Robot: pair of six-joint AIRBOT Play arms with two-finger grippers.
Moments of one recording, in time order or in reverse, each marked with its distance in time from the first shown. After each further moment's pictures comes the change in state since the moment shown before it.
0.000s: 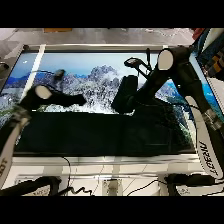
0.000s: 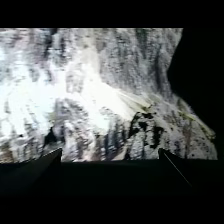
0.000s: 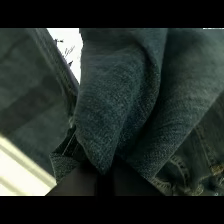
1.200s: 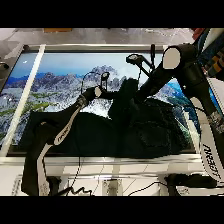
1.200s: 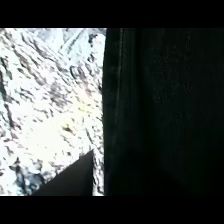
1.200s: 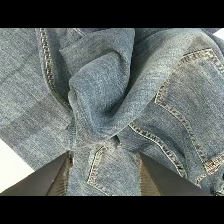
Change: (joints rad) left arm -0.266 -0.731 0.638 -0.011 0.247 -0.034; right arm 0.000 0.022 -0.001 0.020 -0.050 0.023
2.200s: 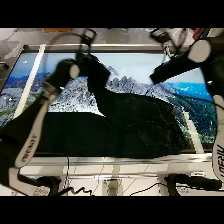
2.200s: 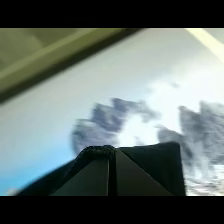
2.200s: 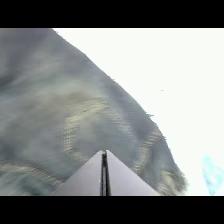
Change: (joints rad) left arm 0.117 0.481 0.006 0.567 0.059 0.137; right arm -0.252 0.077 0.001 -0.077 -0.302 -0.063
